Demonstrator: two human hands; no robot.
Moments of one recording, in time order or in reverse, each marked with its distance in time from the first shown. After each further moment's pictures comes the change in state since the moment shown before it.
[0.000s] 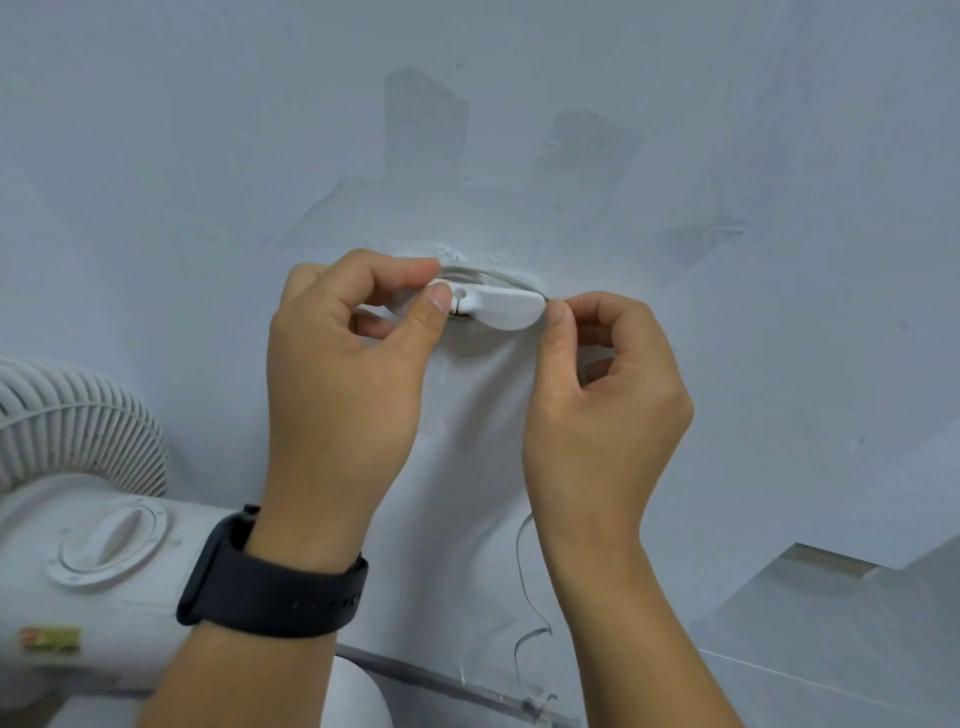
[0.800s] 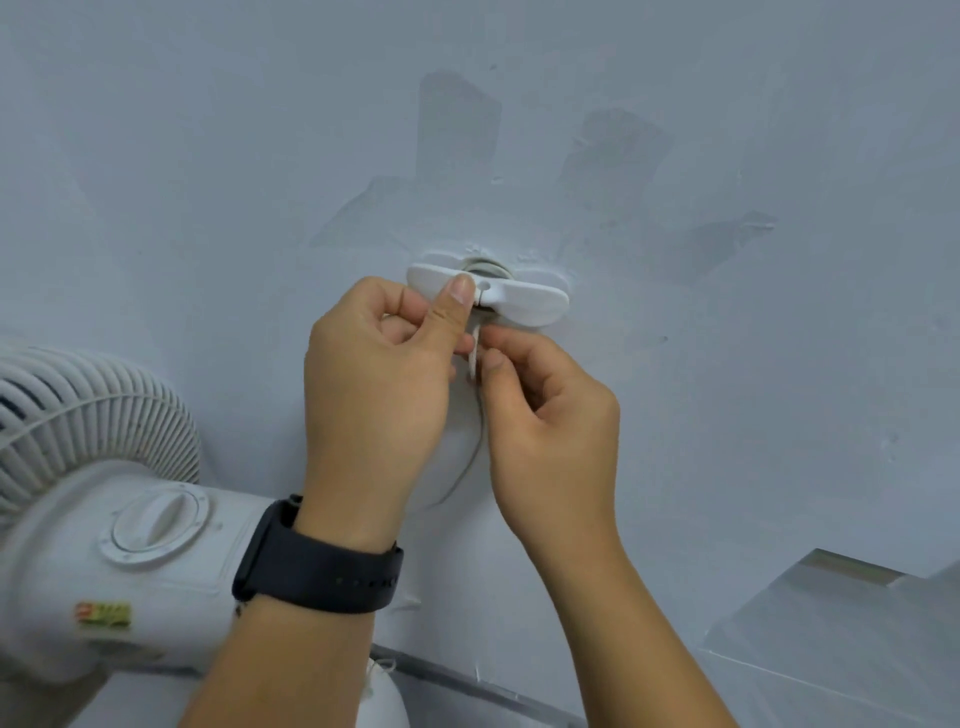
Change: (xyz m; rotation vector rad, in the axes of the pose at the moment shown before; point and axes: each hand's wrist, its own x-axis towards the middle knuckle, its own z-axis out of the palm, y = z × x) left_hand -0.001 0.000 0.000 -0.055 -0.002 -0.261; right_hand -0.027 -0.006 0.012 0.265 -0.410 0.225
